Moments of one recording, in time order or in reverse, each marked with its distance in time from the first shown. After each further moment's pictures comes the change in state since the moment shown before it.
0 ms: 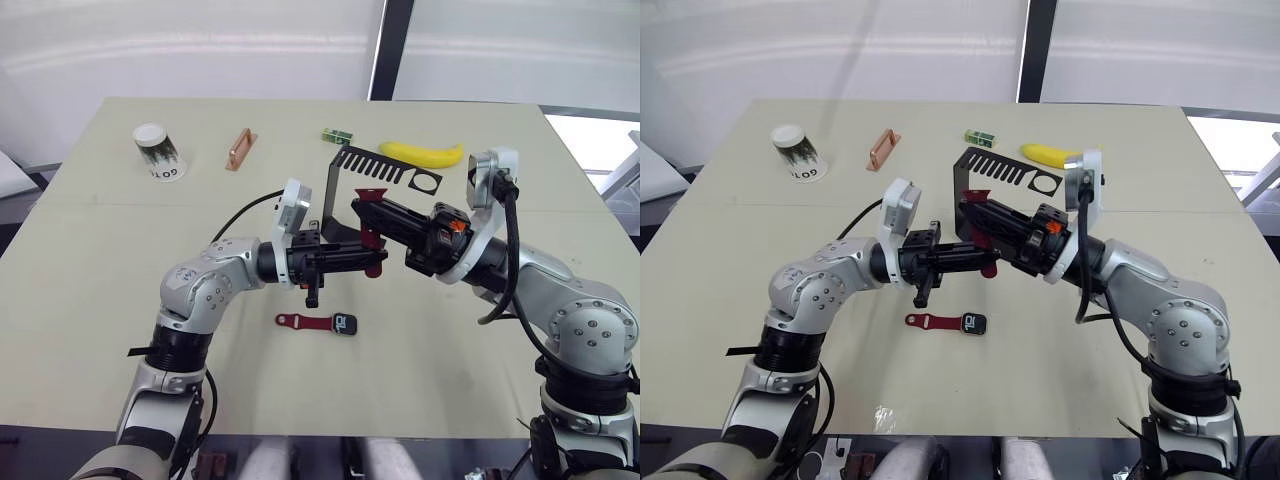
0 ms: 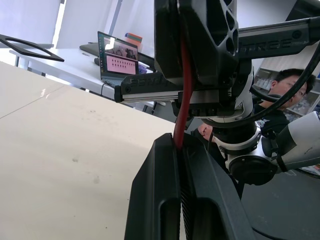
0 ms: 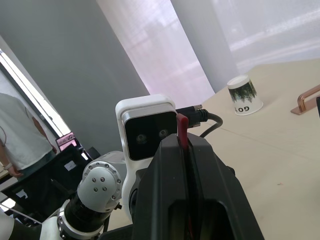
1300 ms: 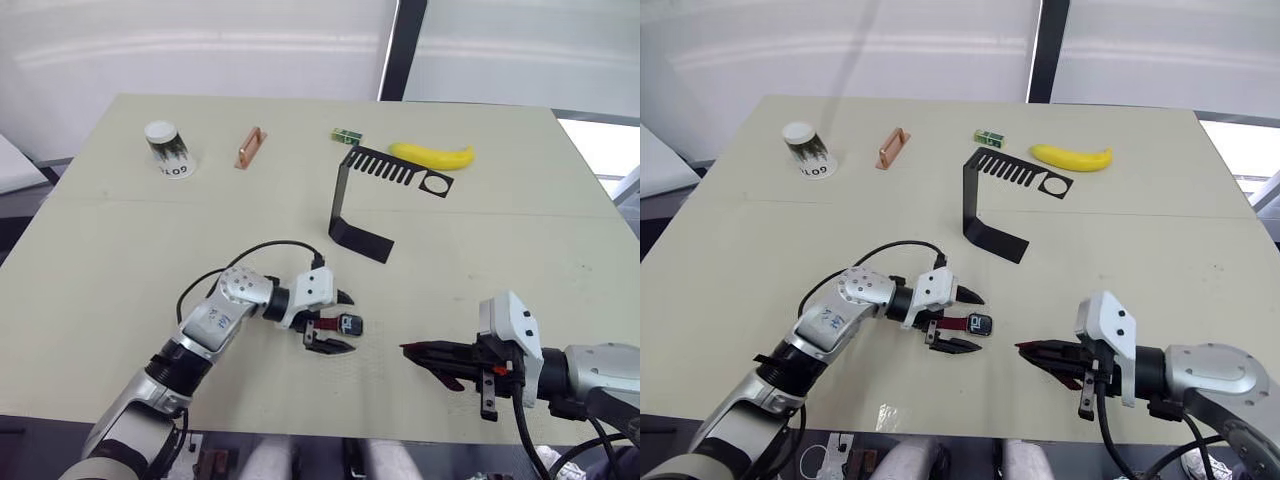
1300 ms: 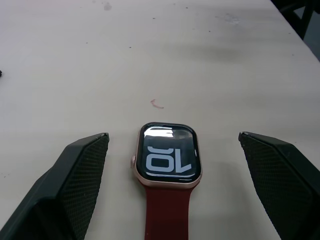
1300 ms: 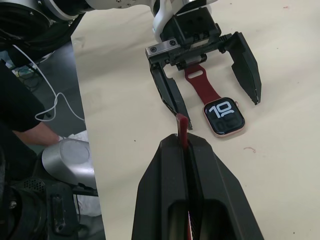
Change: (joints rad) left arm 0.093 0.146 -0.353 0.144 0.586 -0.459 -0.099; right arm 0.730 -0.471 -0.106 -0.331 -0.505 -0.237 0.504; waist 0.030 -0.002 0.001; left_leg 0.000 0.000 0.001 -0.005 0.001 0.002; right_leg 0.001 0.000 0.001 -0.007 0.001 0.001
